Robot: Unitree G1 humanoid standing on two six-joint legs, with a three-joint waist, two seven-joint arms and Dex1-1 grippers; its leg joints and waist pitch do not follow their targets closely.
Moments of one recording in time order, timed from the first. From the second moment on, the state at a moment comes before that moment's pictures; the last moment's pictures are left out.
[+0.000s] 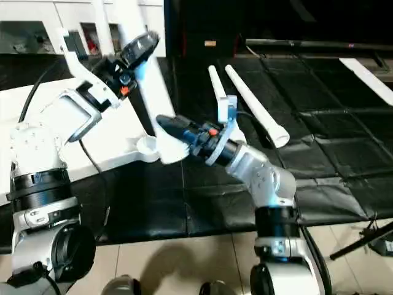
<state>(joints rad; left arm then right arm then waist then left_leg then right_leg) -0.84 0.02 0.45 0.07 -0.80 0.93 -0.30 -0.59 -0.06 -0.15 0.24 0.63 0.70 0.98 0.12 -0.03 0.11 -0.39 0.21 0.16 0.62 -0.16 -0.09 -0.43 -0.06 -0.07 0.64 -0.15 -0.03</state>
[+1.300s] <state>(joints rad) -0.84 -0.05 0.44 0.04 -0.72 0.90 0.02 -0.58 -0.04 0.01 0.21 0.37 0.41 0.73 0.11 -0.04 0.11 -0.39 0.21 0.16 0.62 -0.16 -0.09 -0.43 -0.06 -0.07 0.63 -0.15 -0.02</state>
